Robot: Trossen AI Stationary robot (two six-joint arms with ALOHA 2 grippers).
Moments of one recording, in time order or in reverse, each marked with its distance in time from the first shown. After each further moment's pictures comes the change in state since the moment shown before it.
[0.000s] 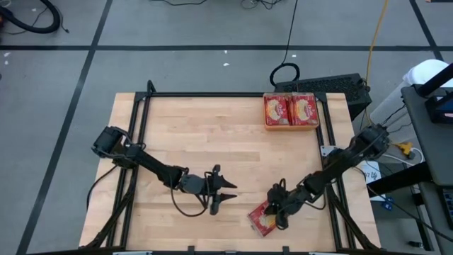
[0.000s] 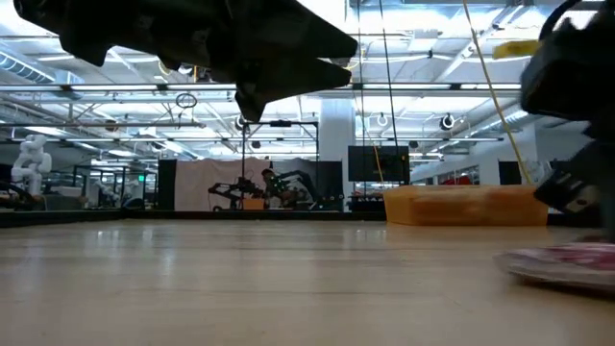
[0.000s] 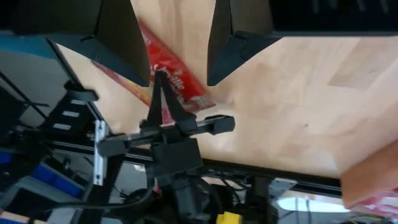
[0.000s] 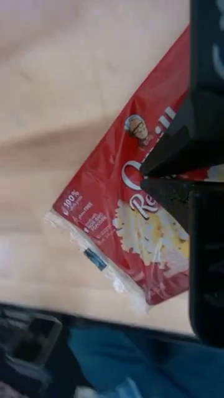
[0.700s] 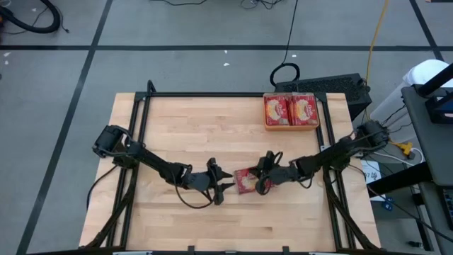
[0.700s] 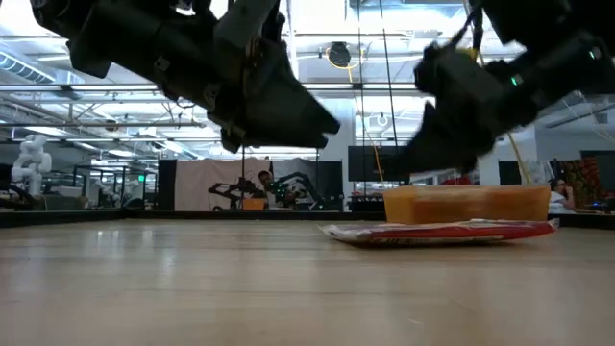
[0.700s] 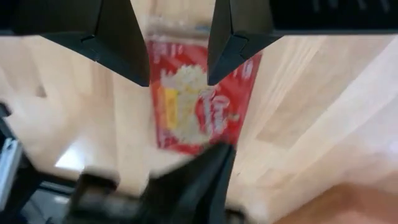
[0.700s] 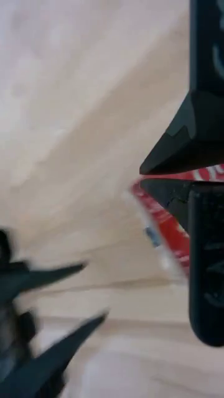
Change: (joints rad) left arm 0.049 0.000 0.000 -0.210 -0.128 -0.139; right arm -0.326 -0.089 -0.005 0.101 0.306 -0.272
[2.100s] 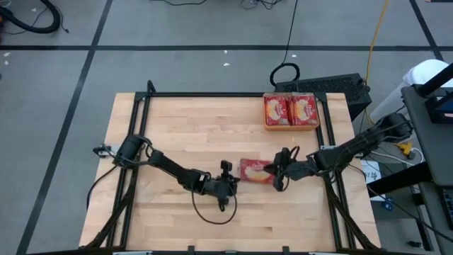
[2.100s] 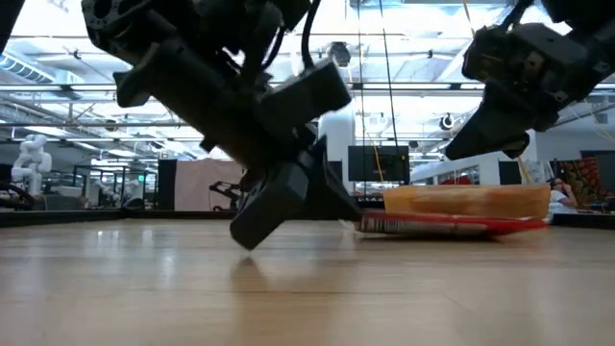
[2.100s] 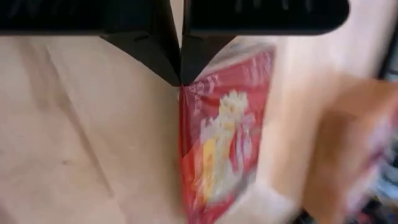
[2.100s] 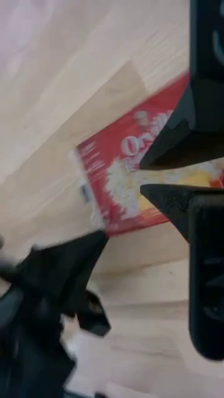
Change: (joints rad) left arm 0.014 0.257 0.252 -0.239 -0.121 0.722; right arm 0.036 -0.386 -0.116 -0.354 -0.060 0.103
